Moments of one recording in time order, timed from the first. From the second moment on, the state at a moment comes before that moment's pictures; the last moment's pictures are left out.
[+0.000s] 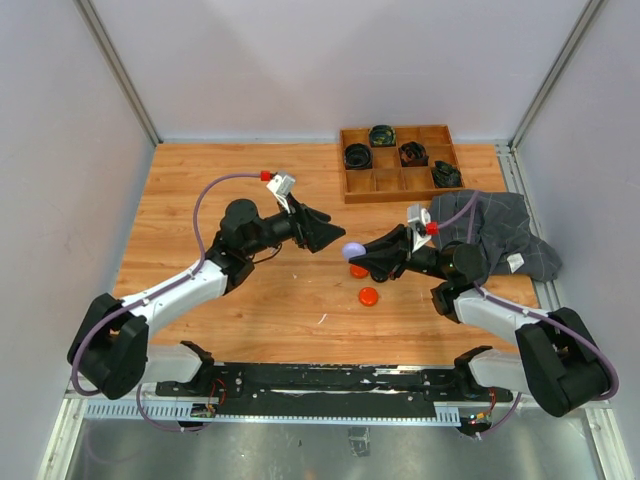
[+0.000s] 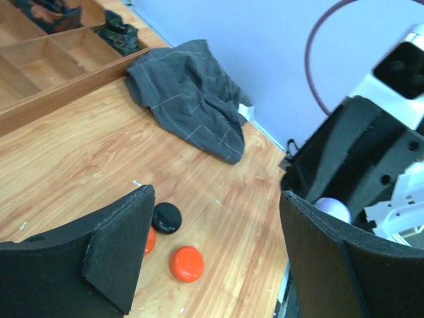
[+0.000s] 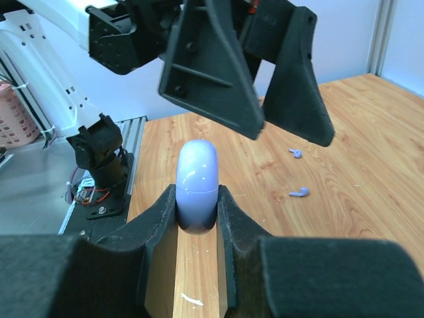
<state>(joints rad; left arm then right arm) -0.58 1.27 0.72 0.59 0.50 -0.55 0.43 1.22 0.37 1.26 -0.93 0.49</state>
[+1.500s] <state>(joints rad) -0.57 1.27 0.69 0.60 0.78 -0.45 0.46 1.26 0.38 1.28 -0.99 0.49</state>
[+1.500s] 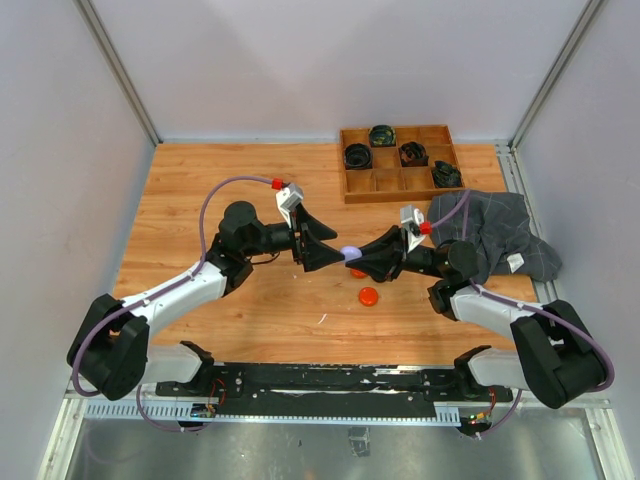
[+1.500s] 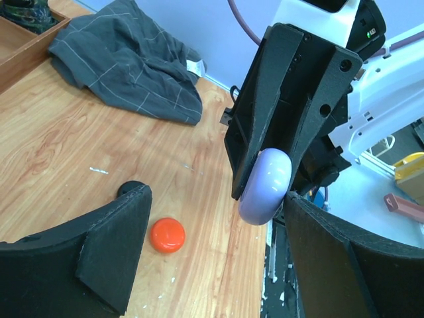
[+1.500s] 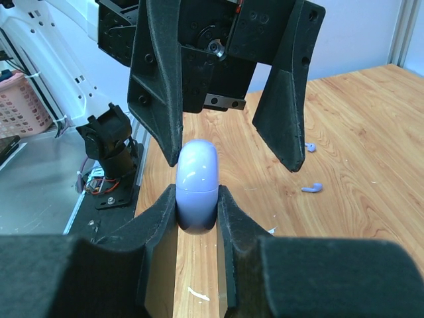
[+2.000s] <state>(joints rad) -0.55 1.24 0.70 0.54 0.71 -0.50 0.47 1.28 0.40 1.28 -0.99 0.50</state>
